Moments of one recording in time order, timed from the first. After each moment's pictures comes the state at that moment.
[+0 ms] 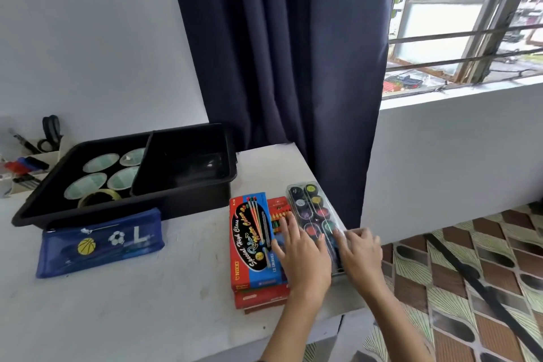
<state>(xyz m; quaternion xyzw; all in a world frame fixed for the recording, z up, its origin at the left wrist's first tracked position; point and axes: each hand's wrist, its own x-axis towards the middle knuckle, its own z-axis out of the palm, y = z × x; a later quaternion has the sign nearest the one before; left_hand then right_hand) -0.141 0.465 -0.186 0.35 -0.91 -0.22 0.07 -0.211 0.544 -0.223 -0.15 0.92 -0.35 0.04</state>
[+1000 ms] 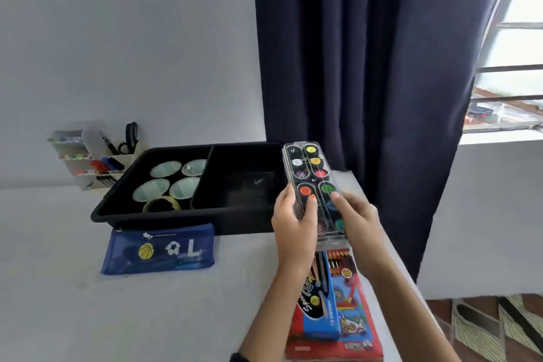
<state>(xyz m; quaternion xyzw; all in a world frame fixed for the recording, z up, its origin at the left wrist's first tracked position) -0.131 0.363 -0.110 0.29 -0.69 -0.51 0.43 -0.202 0.430 -0.109 -0.22 0.62 -0.73 0.18</state>
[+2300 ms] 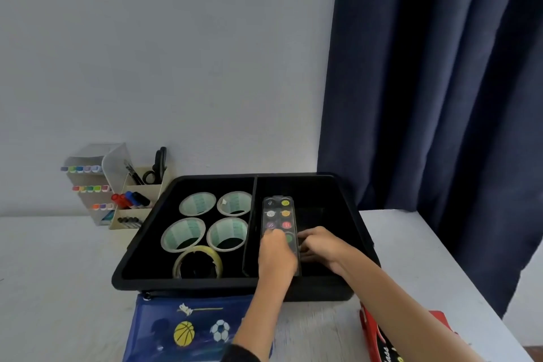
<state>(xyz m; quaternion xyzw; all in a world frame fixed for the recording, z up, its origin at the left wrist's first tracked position) -0.131 0.131 -0.159 0.43 -0.84 -0.27 0.16 -0.215 0.190 -0.140 -0.25 0.73 -0.46 0.44</state>
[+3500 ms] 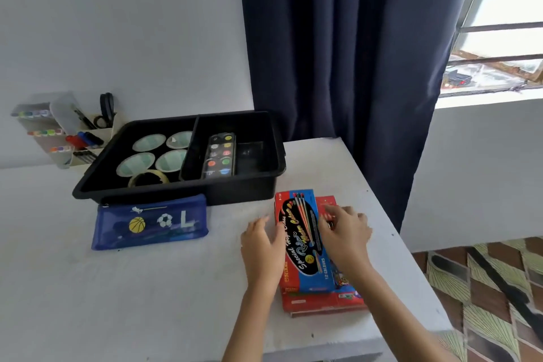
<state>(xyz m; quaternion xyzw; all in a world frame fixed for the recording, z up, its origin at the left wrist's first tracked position) -0.082 0.333 -0.210 0.42 -0.76 -0.40 0.28 -0.177 0.431 -0.180 -0.23 0.90 -0.36 0.06</state>
